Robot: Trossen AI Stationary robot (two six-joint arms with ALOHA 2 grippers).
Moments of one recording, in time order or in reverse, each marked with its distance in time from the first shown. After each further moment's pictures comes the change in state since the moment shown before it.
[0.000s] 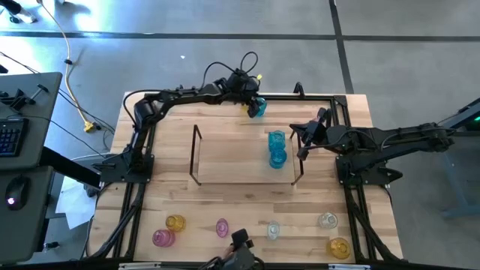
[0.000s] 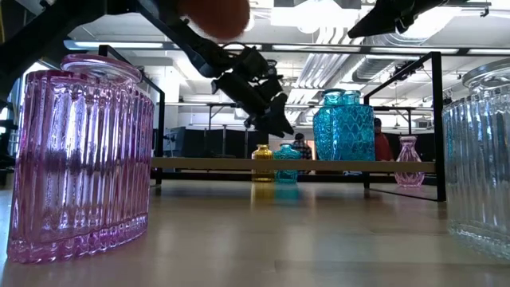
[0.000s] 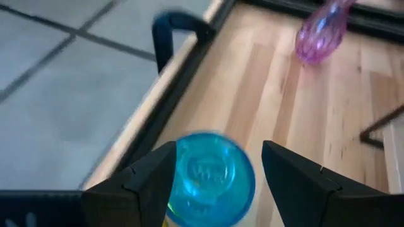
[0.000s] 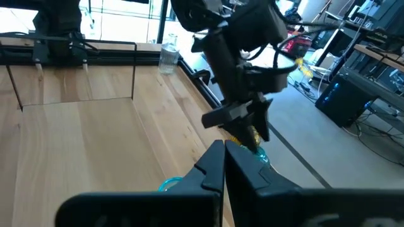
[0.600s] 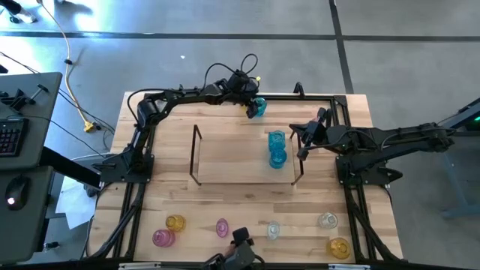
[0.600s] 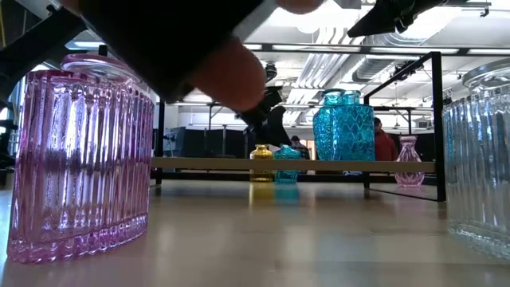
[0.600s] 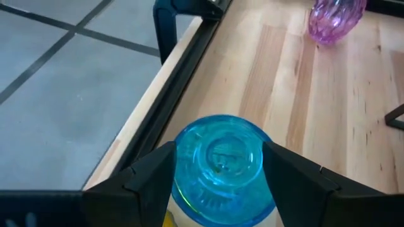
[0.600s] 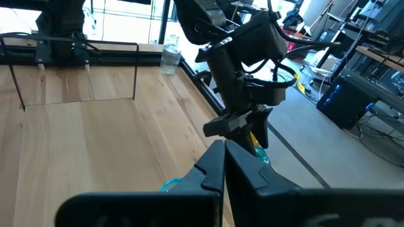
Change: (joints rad) left arm 0.013 0.044 -0.001 0.032 0.012 0.050; right arm 0.000 0.000 0.000 0.004 -0.006 -0.008
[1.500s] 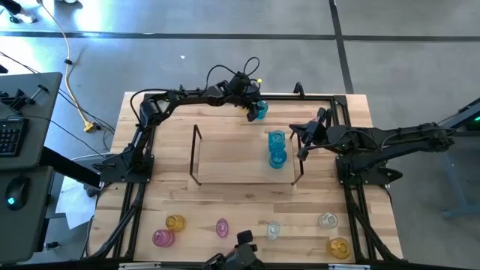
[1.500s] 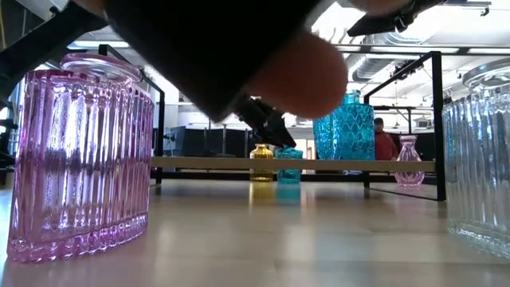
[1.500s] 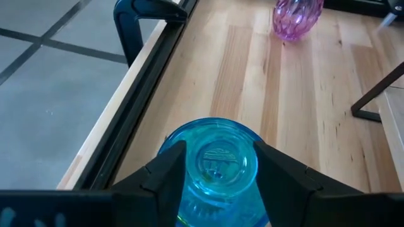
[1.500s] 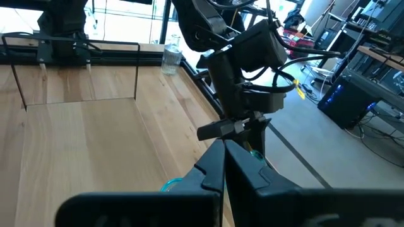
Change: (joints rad) left arm -0.007 0.030 0.000 0.029 0.111 0.041; right arm 0.000 0.000 0.000 0.000 -0.006 0.000
